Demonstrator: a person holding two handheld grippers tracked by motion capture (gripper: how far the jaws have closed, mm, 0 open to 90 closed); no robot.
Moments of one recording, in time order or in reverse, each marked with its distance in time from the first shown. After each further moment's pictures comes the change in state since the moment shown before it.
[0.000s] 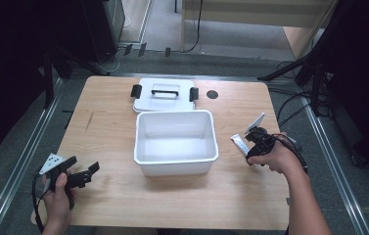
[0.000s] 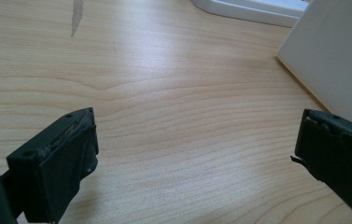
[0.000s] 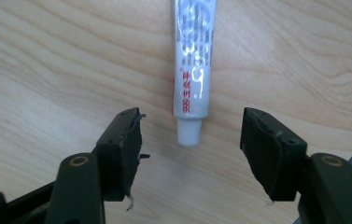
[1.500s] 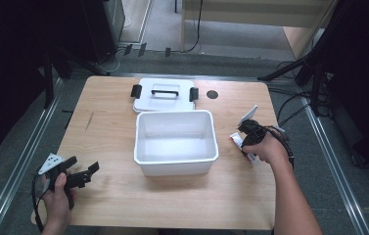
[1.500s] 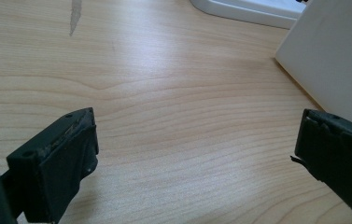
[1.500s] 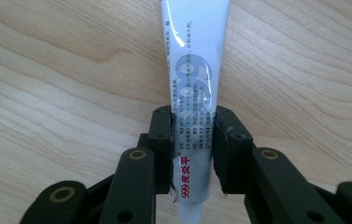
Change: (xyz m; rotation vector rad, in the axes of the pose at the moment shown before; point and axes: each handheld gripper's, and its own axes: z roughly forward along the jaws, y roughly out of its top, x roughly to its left) left arm 0.001 0.000 0.000 0.000 -0.011 -0.007; right arm -0.005 0.037 0.014 0.012 0.074 0.037
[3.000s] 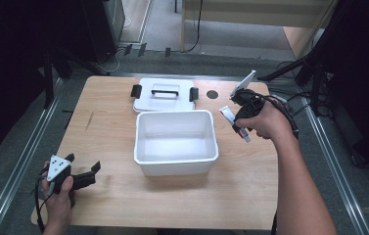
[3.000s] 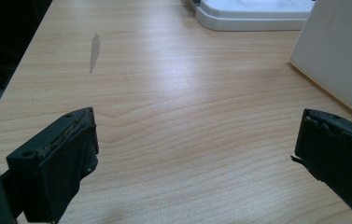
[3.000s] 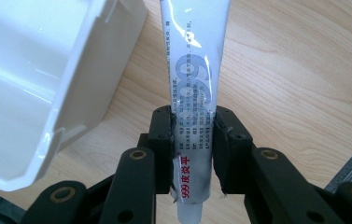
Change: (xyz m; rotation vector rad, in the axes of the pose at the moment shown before) left arm -0.017 -0.003 -0.001 -0.085 0.121 0.157; right arm 0.038 0.031 -0.121 -0.106 0.045 -0.062
